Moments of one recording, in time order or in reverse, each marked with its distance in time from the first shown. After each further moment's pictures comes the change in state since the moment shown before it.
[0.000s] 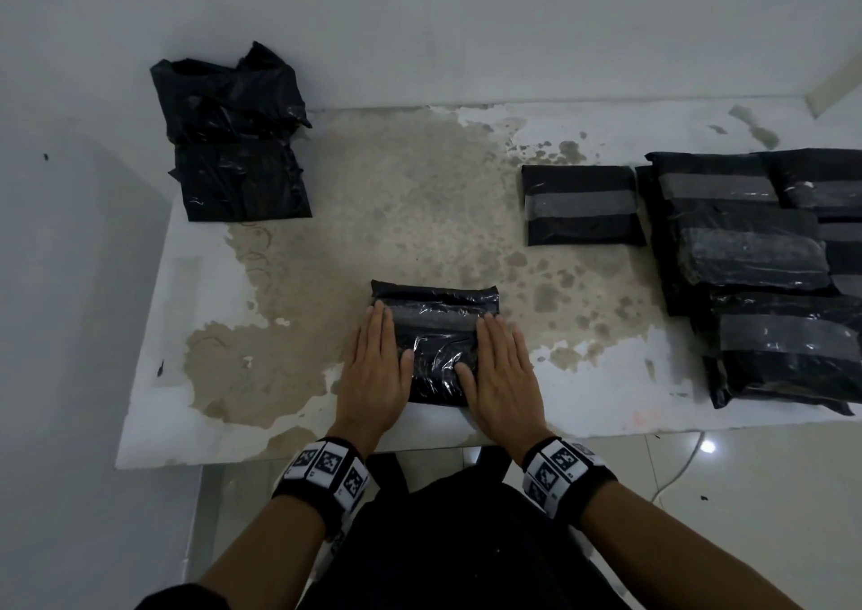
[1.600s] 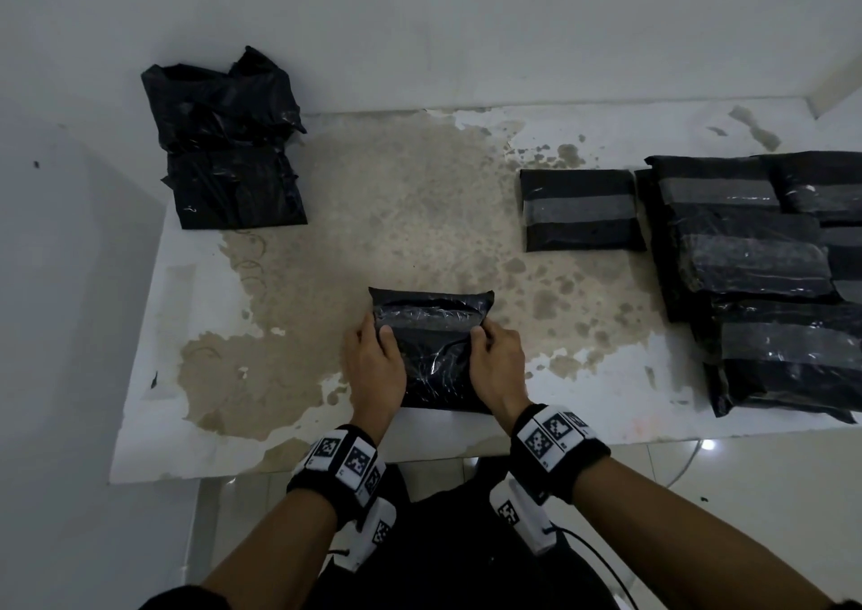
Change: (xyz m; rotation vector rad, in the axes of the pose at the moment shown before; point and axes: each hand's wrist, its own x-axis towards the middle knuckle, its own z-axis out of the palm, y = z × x) left_hand 0.034 0.015 0.007 -0.563 0.142 -0.494; right_hand 0.052 -0.008 0.012 0.829 0.021 0.540
